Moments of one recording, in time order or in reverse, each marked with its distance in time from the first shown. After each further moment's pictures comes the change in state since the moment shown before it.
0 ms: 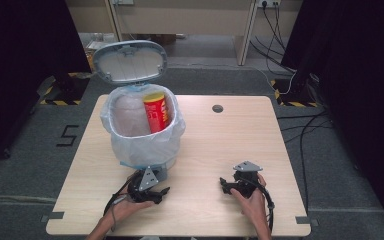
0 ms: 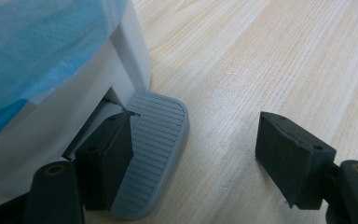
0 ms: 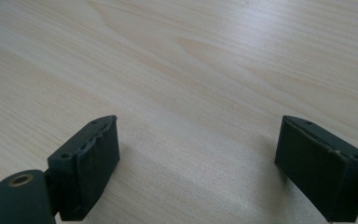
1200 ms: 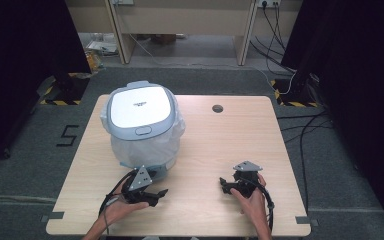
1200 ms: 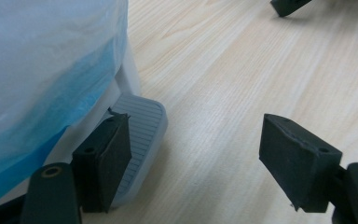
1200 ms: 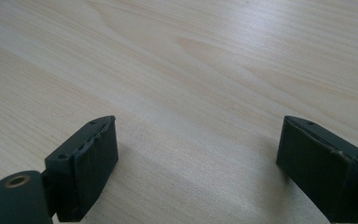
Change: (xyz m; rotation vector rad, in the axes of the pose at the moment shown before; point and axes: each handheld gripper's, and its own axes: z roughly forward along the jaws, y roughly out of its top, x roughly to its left) left arm 0.001 0.012 -0.032 -0.049 -0.079 -0.045; right arm 0.000 0.000 0.001 0.002 0.001 -0.002
